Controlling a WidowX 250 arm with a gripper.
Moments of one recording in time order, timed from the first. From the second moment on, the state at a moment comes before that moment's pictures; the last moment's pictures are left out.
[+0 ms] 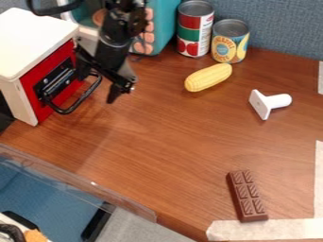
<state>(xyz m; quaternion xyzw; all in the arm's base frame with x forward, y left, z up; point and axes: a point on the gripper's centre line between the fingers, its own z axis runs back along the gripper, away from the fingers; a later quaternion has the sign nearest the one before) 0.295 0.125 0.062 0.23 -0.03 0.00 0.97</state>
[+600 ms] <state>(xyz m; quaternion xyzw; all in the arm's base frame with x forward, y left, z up) 0.287 0.141 0.044 0.24 0.00 0.02 0.97</state>
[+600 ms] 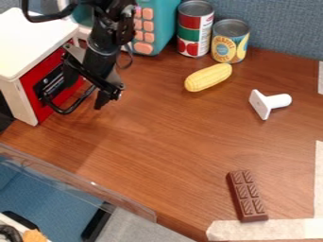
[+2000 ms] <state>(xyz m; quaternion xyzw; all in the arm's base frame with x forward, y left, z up) 0.300 0.072 0.033 0.15 -0.02 0.02 0.99</state>
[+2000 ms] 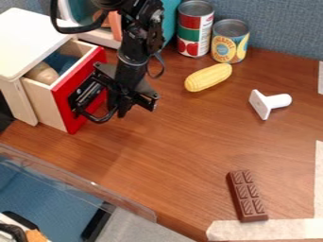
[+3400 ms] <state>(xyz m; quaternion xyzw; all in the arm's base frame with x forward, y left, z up) 0.289 0.022 0.032 0.07 -0.01 0.02 1.00</state>
